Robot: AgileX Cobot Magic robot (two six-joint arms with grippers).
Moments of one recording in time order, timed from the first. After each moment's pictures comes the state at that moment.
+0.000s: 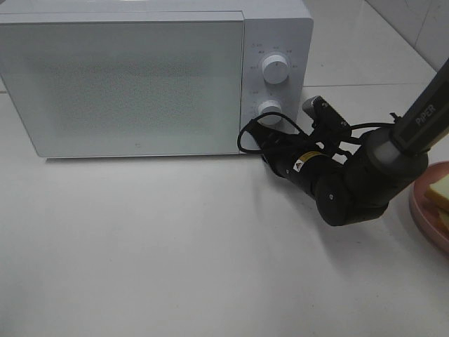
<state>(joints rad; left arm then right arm) 0.14 0.00 -0.52 -0.06 1.08 0.03 0.48 2.23 -0.85 0.24 -1.03 0.73</state>
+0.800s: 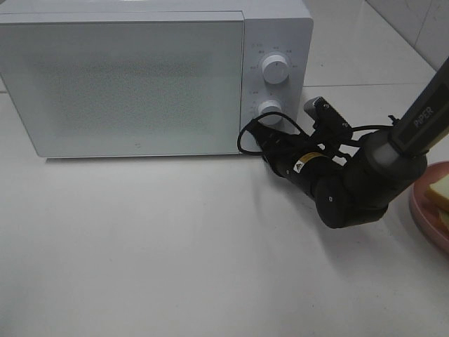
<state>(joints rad) 0.14 0.00 -0.52 -0.06 1.08 0.03 0.48 2.23 -0.84 0.25 -1.06 0.73</state>
